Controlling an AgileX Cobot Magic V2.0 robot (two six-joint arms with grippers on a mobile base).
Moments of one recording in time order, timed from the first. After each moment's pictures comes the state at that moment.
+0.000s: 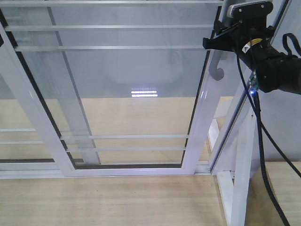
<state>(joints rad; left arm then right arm) -0.11 0.98 -0.77 0.02 -0.07 0.00 0.17 1.85 -1.11 -0.08 -0.55 -0.02</state>
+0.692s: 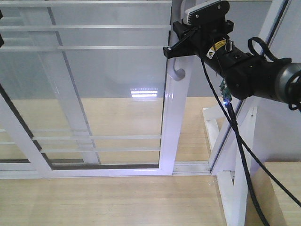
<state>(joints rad) -0.11 0.98 -0.77 0.02 -0.06 0.00 0.36 1.81 -1.11 -0.14 -0.55 -0.03</state>
